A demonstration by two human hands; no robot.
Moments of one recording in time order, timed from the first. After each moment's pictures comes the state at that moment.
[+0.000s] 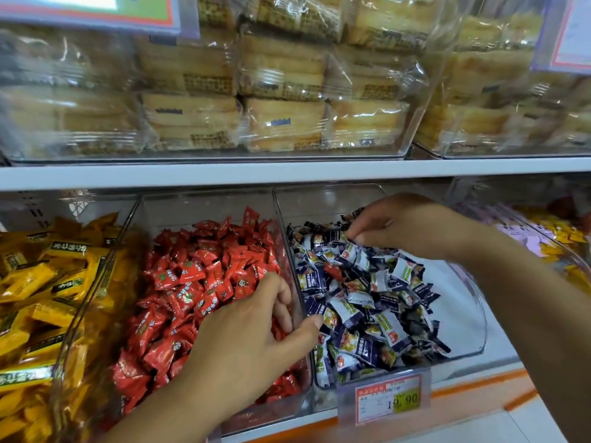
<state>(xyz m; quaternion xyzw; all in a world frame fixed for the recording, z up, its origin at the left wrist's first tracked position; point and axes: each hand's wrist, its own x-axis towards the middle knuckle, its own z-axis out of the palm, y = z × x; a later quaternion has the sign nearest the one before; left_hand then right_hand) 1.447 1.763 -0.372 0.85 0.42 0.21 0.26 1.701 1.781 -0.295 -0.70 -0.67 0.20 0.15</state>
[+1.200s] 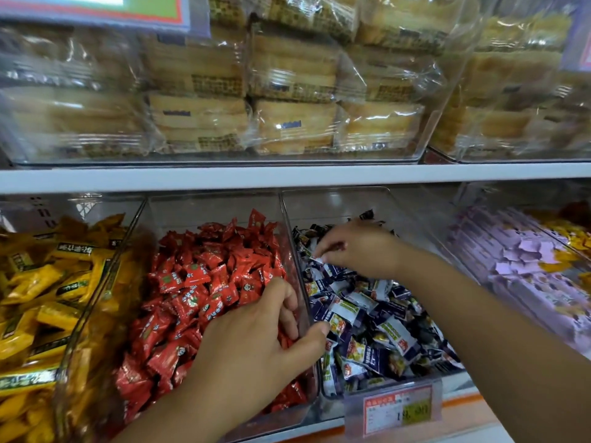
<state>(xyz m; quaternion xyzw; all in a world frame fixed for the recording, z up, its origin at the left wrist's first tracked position) 1.449 1.763 -0.371 0.84 0.42 0.21 0.25 1.675 1.825 -0.348 -0.67 -0.72 0.17 0.10</state>
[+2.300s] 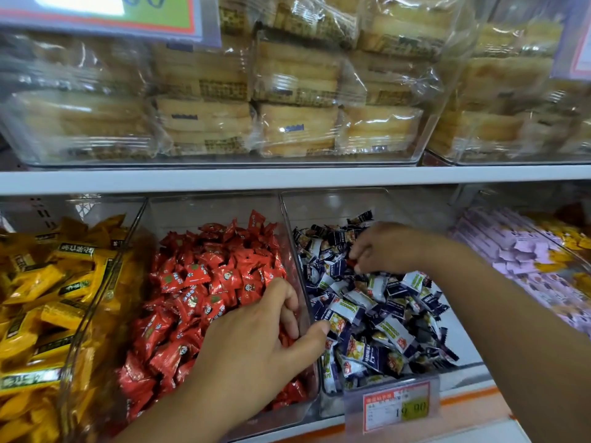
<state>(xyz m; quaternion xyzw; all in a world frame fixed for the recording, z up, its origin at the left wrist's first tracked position) 1.446 1.763 -0.372 0.85 0.42 0.21 0.25 1.686 1.810 -0.321 -0.72 -0.67 0.17 -0.04</state>
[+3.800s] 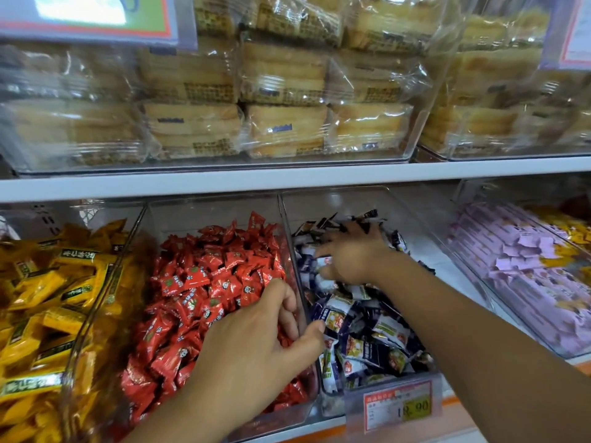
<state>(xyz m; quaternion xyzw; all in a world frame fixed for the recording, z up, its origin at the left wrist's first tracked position) 1.449 1.760 -0.368 0.84 0.43 0.21 0.27 1.666 1.842 -0.369 -0.70 -0.70 0.04 -0.15</state>
